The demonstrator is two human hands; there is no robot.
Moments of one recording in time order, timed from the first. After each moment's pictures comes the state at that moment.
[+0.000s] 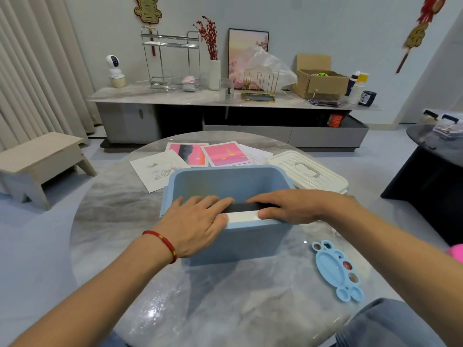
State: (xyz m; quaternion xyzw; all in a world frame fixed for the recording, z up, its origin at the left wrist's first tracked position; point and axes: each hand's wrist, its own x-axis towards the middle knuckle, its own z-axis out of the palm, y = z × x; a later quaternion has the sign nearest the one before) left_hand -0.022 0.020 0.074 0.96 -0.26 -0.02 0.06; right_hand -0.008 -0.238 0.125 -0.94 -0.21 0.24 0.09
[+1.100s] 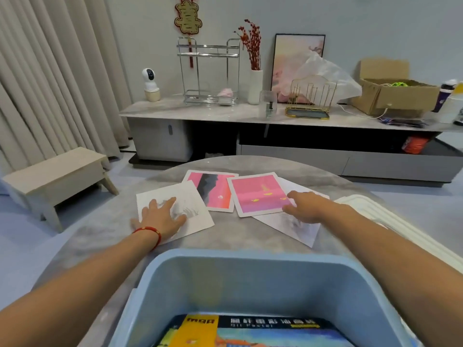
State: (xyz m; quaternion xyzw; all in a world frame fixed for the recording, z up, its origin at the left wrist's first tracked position) left_hand 0.286 0.116 -0.054 0.98 0.16 -0.05 0.14; right_hand 0.329 -0.267 0.005 -0.99 -0.05 0.15 0.06
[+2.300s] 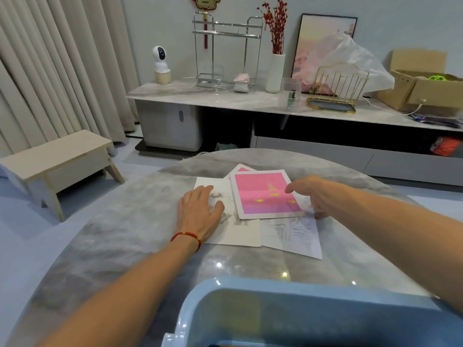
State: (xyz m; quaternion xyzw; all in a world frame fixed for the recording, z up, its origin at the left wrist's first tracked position) left_hand 0.319 0.087 -0.082 0.95 0.03 0.16 0.27; right_hand 0.380 -0.166 0.023 -0.89 0.25 0.20 0.34
